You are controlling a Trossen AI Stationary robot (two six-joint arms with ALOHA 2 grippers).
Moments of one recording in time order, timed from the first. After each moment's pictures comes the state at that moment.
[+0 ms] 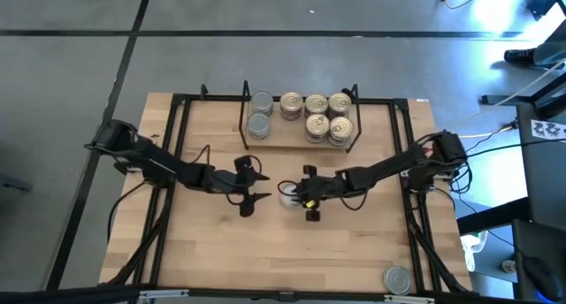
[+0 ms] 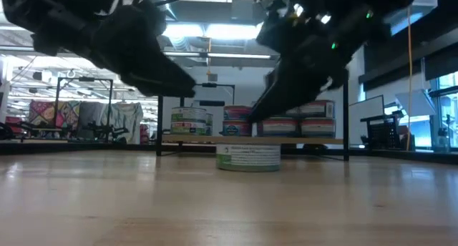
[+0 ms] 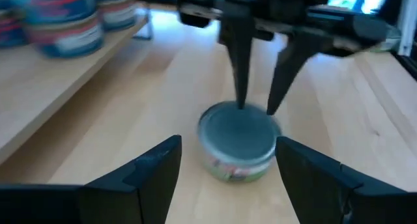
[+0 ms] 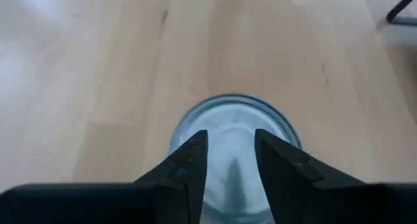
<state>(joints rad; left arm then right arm) -0.23 1.46 0.46 0.58 -0.36 -0.24 0.20 1.74 0.90 0.12 0.15 0.05</state>
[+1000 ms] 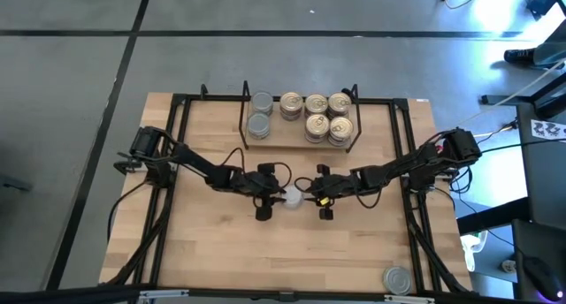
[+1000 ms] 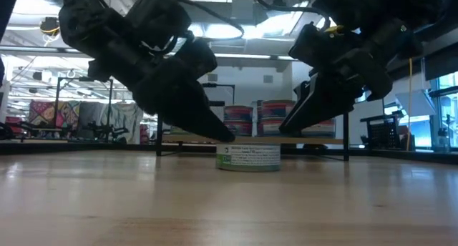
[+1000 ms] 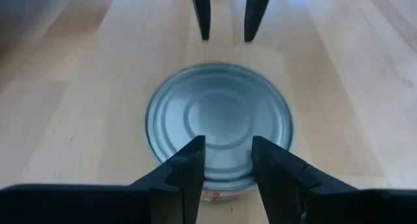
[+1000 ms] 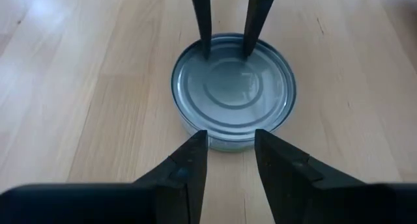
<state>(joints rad) -0.13 1.83 0.71 0.54 -0.11 -0.13 0.20 1.60 0.68 0.22 0.12 0.10</state>
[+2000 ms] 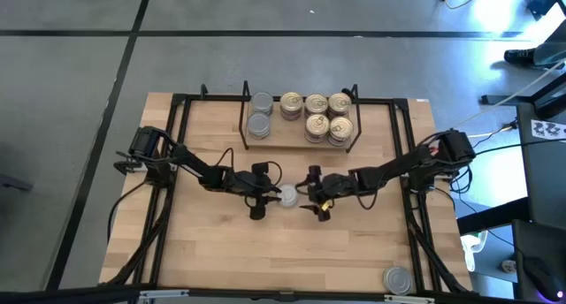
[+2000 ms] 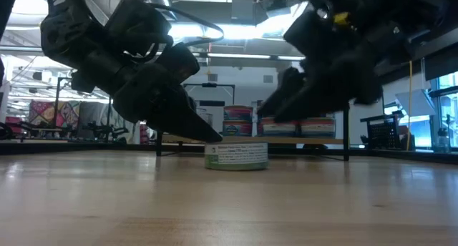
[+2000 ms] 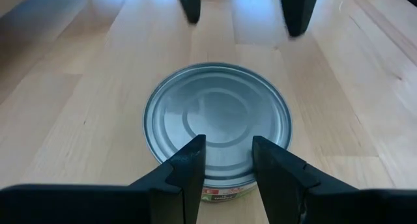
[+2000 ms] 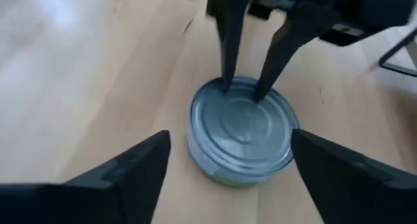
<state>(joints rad) -0.13 1.83 0.58 0.73 -0.12 -0.12 0.20 1.64 0.68 0.39 0.10 -0.14</state>
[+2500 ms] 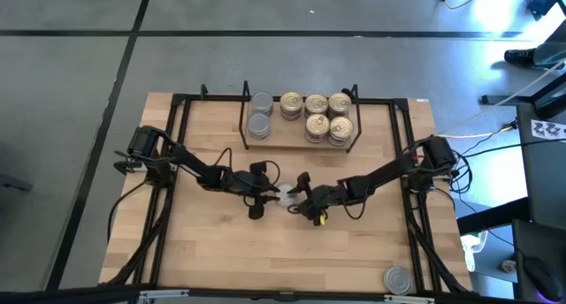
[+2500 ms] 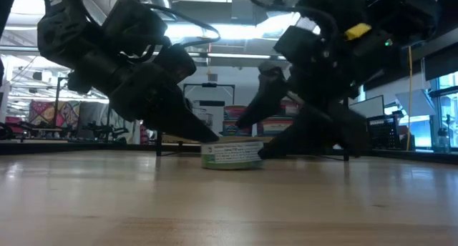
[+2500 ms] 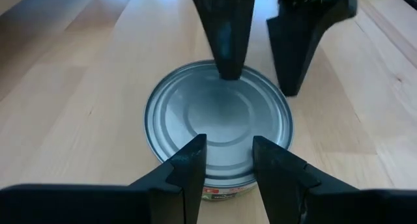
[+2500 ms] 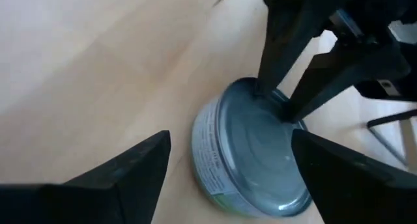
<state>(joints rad) -0.13 1.83 0.55 0.72 -0.12 -0.15 0.25 1.82 0.77 0.44 0.22 -0.55</state>
